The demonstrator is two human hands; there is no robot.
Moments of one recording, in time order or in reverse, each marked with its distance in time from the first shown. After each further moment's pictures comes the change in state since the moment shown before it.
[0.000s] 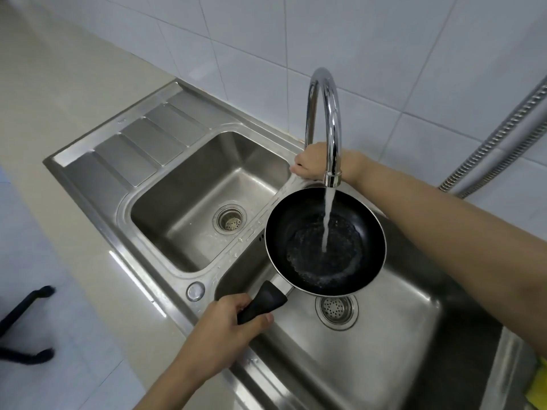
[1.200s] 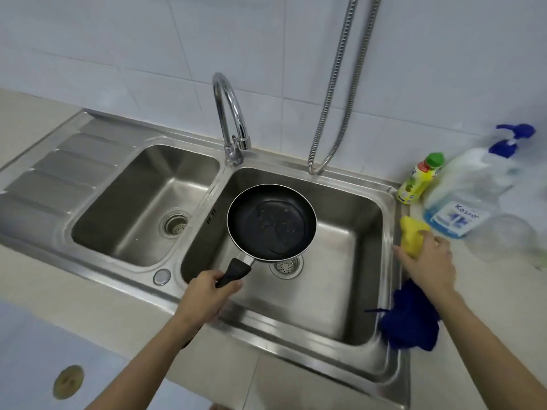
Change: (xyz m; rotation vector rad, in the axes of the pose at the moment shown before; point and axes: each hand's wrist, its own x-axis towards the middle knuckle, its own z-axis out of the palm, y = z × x) left_hand -0.020 -0.038 0.028 -0.016 -0.119 0.103; right_hand -0.452 -0.146 0.124 0.434 0.346 1.558
